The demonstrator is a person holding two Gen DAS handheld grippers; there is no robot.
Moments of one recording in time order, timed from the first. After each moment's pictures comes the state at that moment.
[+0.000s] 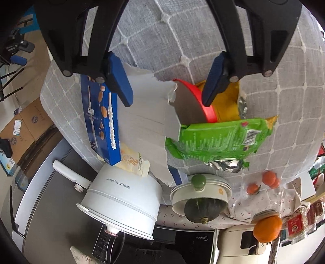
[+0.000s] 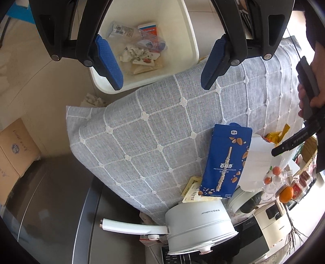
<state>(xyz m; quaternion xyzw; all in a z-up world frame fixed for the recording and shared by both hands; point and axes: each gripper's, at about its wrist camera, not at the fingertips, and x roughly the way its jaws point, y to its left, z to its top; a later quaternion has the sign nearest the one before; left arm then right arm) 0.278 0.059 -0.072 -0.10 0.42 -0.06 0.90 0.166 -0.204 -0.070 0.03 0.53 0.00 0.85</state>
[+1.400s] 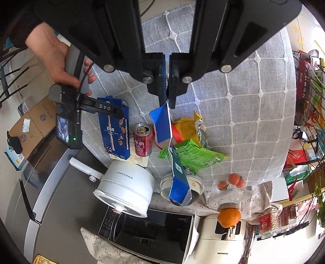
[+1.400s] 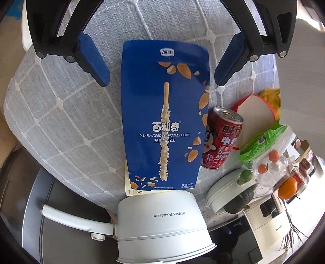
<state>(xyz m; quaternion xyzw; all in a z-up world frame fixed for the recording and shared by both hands) 0.151 0.097 -0.011 -0.10 0.39 -0.04 0.91 0.282 -0.077 -0.129 0.05 0.49 0.01 0.87</state>
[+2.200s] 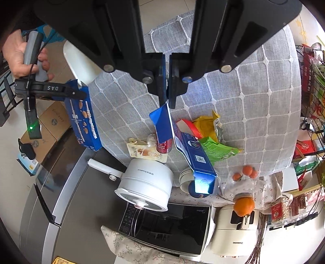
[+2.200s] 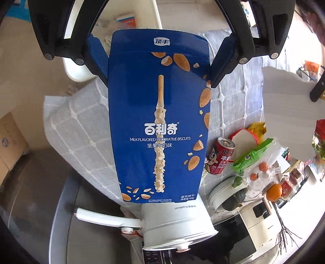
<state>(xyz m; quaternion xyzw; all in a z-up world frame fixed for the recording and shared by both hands) 0.124 0.075 0.007 -0.10 0.37 -0.09 0.92 0.185 -0.154 -0.057 0.04 0.52 0.03 0.85</state>
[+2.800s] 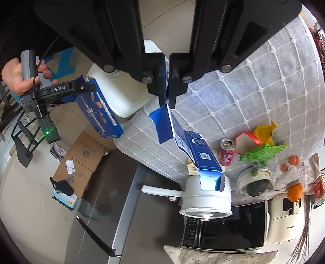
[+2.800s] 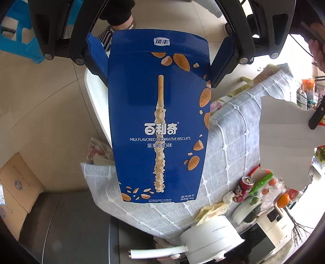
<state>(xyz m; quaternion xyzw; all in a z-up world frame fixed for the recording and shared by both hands) 0.071 -0.031 0.000 -0.02 0.37 -0.23 0.90 0.071 -0.260 -0.073 0.08 0.60 0.01 0.80</state>
